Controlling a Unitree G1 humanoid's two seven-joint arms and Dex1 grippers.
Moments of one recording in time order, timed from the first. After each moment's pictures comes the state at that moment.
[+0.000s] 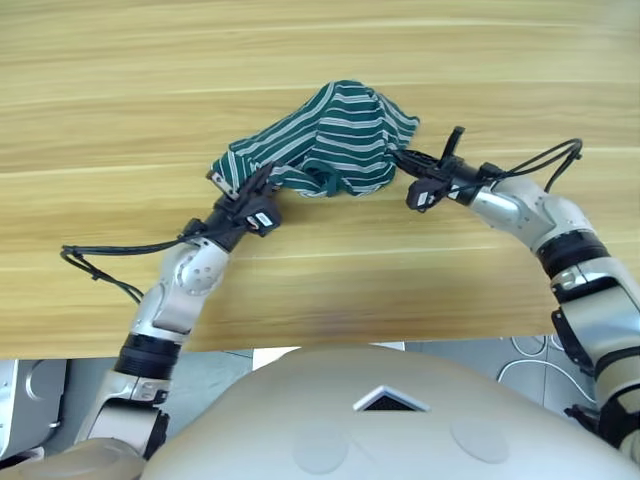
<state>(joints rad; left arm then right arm) 0.19 0.49 -0.22 -0.07 0.46 -0.36 -0.13 -0.40 -0.63 0.52 0.73 -0.64 -0.86 0.02</state>
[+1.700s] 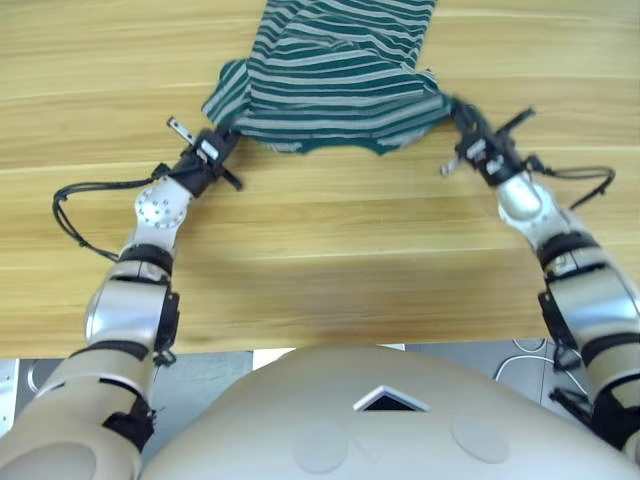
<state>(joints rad) -0.31 0.48 -0.15 1.06 -0.04 -1.05 -0.60 -0.34 -0.63 0.46 1.10 -0.23 -1.11 0.04</state>
